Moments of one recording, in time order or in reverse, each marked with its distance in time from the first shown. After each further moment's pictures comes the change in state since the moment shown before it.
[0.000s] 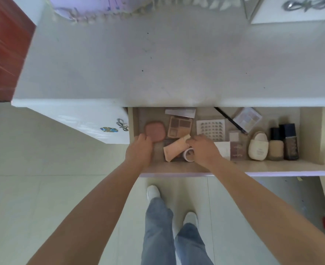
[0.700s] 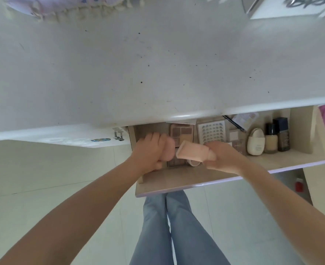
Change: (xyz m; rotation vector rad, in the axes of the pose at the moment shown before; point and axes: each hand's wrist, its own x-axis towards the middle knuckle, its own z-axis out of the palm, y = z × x) left_hand 0.049 -0.031 -0.029 0.094 0.095 0.539; right_hand -0.015 -0.016 -0.066 0.412 -0.227 0.260
